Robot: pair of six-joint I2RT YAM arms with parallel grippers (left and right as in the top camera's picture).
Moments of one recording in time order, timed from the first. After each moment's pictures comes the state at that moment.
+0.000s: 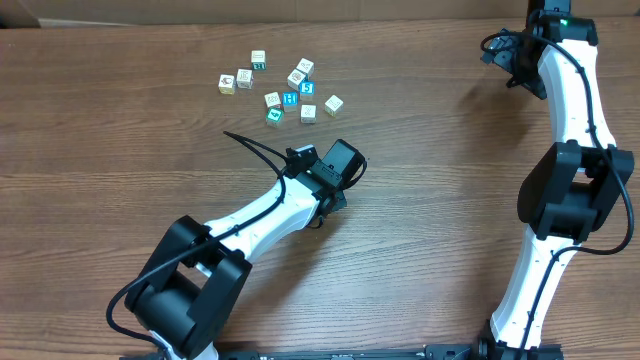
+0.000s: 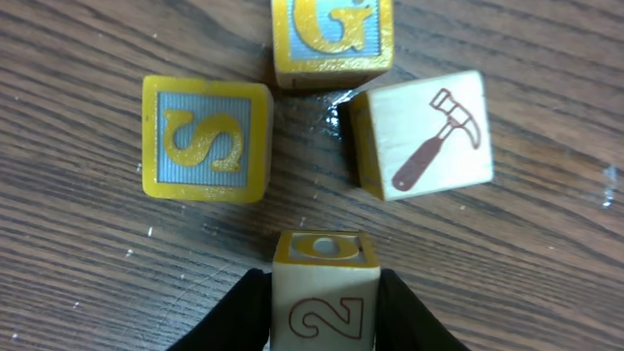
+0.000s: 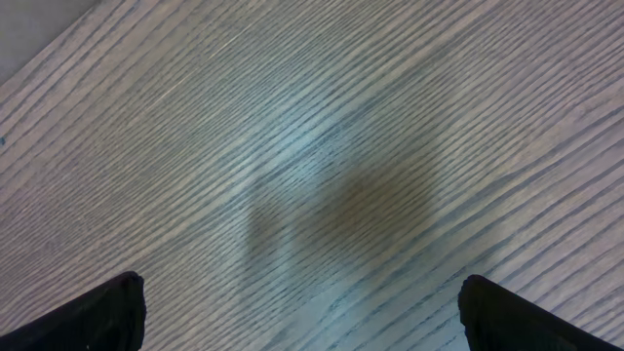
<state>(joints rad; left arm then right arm) -0.68 1.85 1.14 -0.60 -0.23 -1.00 -0.16 2.34 2.22 -1.02 0.12 0.48</state>
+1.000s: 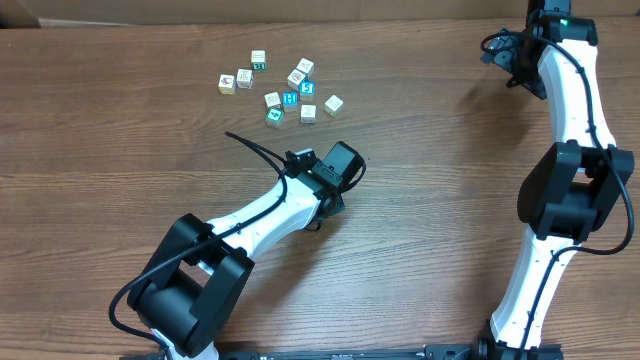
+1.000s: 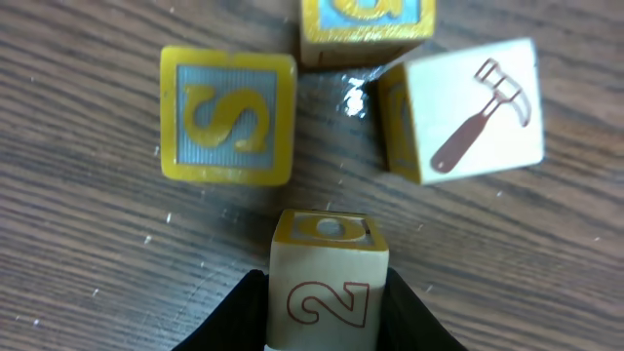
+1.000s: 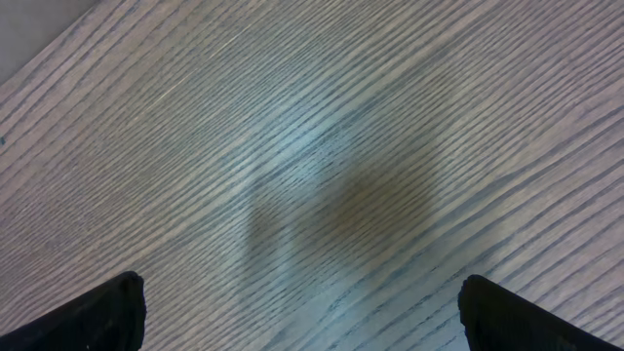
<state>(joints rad) -0.68 1.86 1.14 -0.64 -0.23 -0.99 -0.16 2.34 2.22 -1.02 0.12 0.48</state>
